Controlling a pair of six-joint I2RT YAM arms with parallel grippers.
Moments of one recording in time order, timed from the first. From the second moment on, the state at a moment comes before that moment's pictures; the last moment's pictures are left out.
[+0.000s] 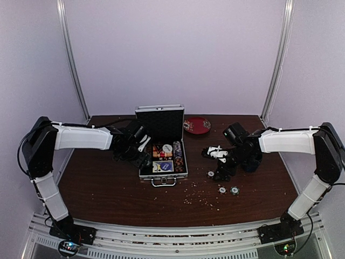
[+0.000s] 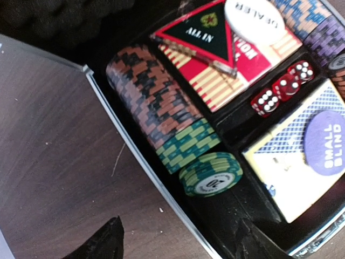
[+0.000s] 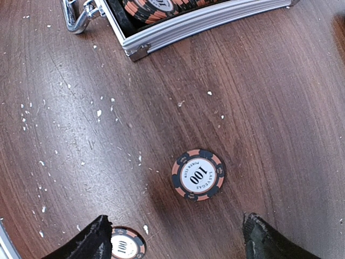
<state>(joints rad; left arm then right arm) -0.72 1.79 1.19 -0.48 -0.24 -0.06 0.58 1.61 0.99 -0.51 -0.24 -0.55</state>
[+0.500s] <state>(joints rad) -0.68 1.92 1.22 -0.43 -0.14 -0.05 0.58 1.61 0.99 -0.51 -0.24 -0.55</state>
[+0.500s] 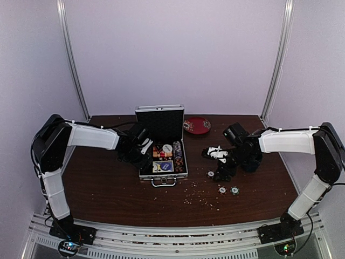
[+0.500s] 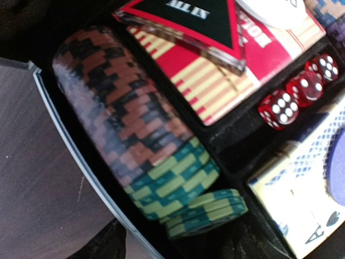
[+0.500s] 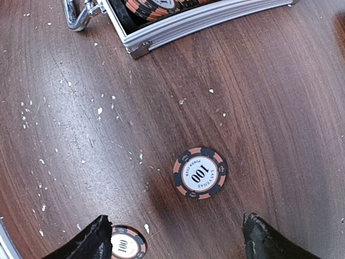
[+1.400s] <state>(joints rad) -0.64 1.85 1.24 -0.52 -0.08 -0.05 0.58 1.64 1.00 -0.53 -0.24 -0.56</state>
